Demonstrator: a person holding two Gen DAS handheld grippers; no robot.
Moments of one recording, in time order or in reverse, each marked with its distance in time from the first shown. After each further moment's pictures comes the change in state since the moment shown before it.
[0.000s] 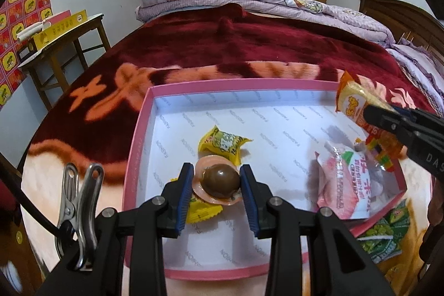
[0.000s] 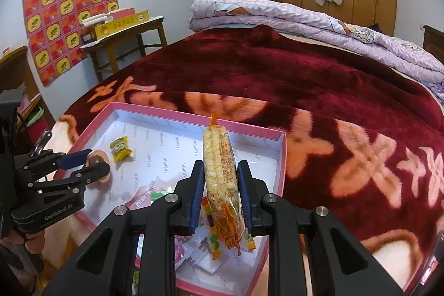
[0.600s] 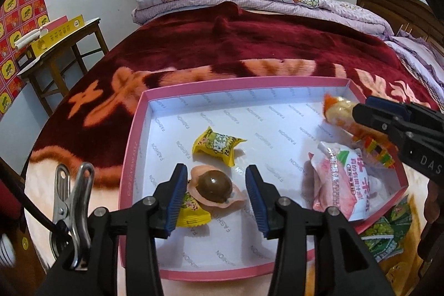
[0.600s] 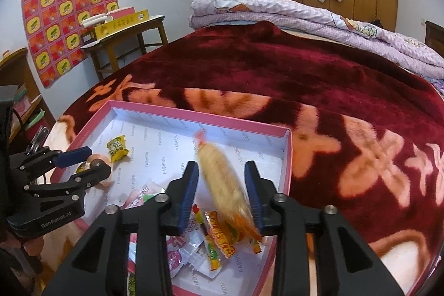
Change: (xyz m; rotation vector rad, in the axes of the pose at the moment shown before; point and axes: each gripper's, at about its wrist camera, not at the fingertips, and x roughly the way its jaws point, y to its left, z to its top) left arm 0.000 -0.008 0.002 0.037 0.011 0.008; right arm 0.005 0.001 -0.001 0.001 -0.007 0.019
